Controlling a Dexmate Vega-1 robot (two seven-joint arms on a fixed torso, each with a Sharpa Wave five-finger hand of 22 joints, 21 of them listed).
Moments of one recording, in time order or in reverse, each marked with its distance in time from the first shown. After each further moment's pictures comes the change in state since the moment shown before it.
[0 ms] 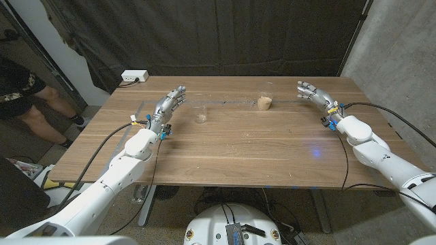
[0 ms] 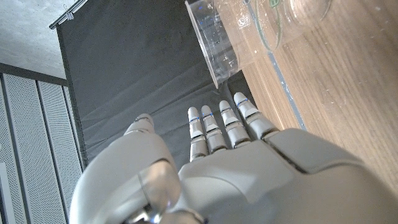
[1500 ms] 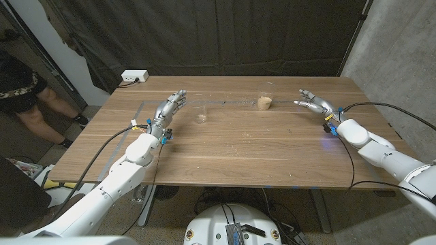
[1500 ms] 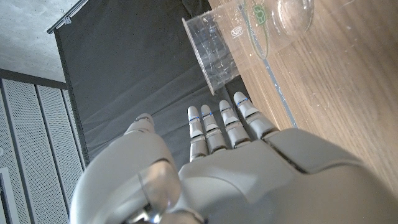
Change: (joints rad) left arm 0.044 0.006 -0.004 -0.034 0.034 -0.007 0.043; left_hand 0.009 -0.009 0.003 -0.003 0.000 0.005 0.005 0.000 0.000 0.008 -0.008 0.000 0.000 0.007 0.000 0.000 0.000 0.005 0.005 0.000 -0.003; right arm 0.083 -0.030 -0.158 0.112 -0.284 -0.031 -0.255; right_hand 0.046 -0.017 0.007 0.000 0.025 -0.139 0.007 0.000 0.003 -0.147 0.024 -0.042 0.005 -0.132 0.004 0.000 0.000 -0.064 0.032 -0.048 0.003
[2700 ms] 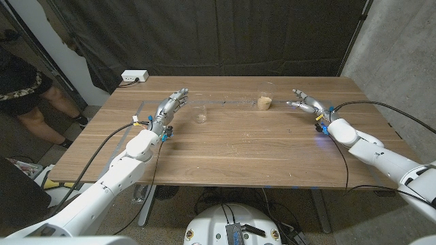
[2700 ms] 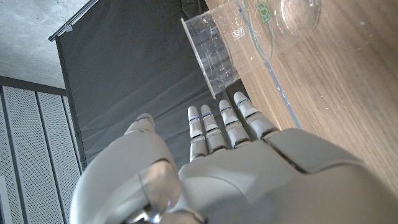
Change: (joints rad) left arm -0.044 0.002 0.015 0.029 -0.005 0.022 -0.040; left_hand 0.000 0.000 0.004 -0.004 0.000 0.000 0.000 0.000 0.005 0.000 0.000 0.000 0.000 0.002 -0.001 0.000 0.000 0.000 0.000 0.000 0.003; right arm -0.016 0.006 -0.034 -0.116 -0.028 -0.107 -0.047; right_hand 0.013 0.005 0.009 0.002 0.000 -0.012 0.002 0.012 0.000 -0.016 0.023 0.005 0.004 -0.009 -0.003 0.005 0.003 -0.010 0.000 -0.011 0.005
